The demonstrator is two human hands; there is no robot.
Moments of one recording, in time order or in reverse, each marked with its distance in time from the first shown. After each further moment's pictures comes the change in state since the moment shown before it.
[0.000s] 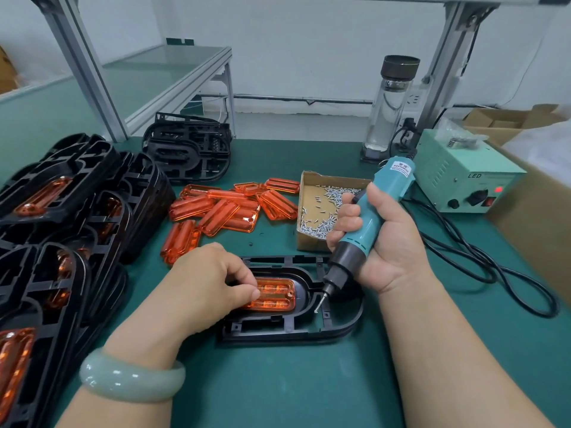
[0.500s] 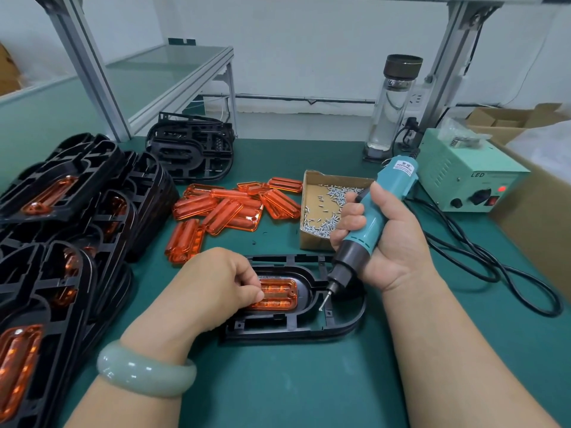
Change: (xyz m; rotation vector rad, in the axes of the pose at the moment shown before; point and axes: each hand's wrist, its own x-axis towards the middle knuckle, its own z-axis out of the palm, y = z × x) left_hand 0.003 0.003 0.006 -0.008 -0.053 -0.101; right_hand 0.000 0.000 0.000 -0.008 -0.003 -0.004
